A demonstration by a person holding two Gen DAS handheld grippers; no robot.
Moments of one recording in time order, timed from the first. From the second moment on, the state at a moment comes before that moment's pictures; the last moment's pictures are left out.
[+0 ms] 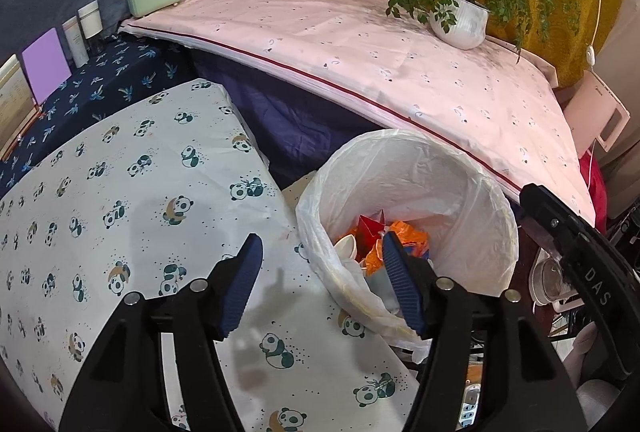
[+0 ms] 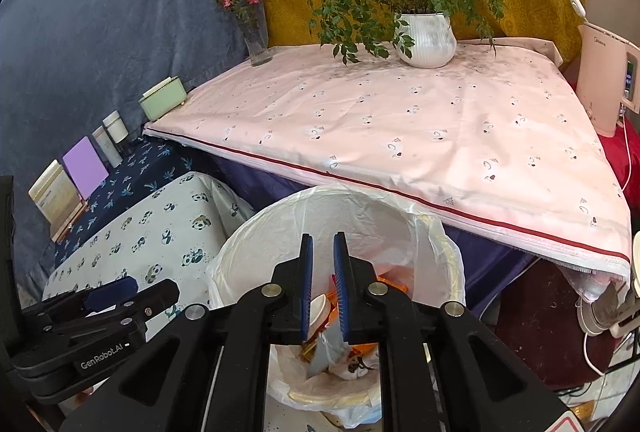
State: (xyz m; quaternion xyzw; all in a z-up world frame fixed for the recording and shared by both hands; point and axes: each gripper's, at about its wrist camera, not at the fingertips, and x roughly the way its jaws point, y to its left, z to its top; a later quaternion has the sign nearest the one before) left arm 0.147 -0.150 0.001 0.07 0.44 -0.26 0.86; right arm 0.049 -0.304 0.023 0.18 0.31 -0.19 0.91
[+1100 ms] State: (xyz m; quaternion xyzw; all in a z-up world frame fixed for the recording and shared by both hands) left arm 0.113 -0.106 0.011 0.09 0.40 -0.22 0.89; right arm 0.019 -0.256 0.041 0.13 0.32 -0.17 0.92
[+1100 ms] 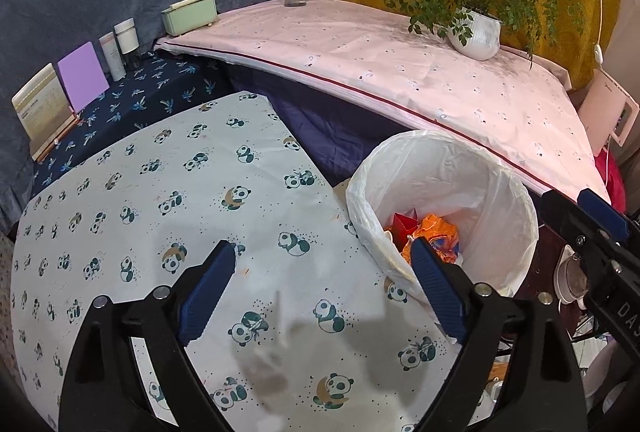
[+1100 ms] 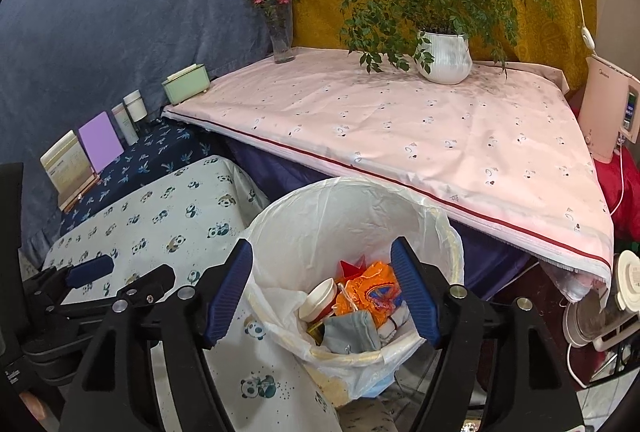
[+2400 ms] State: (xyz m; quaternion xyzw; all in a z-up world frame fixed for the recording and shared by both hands) left arm 0.064 -0.065 0.004 0.09 0.39 -0.17 0.90; right arm -0.026 -0.214 0.026 0.09 0.35 -0.15 0.92
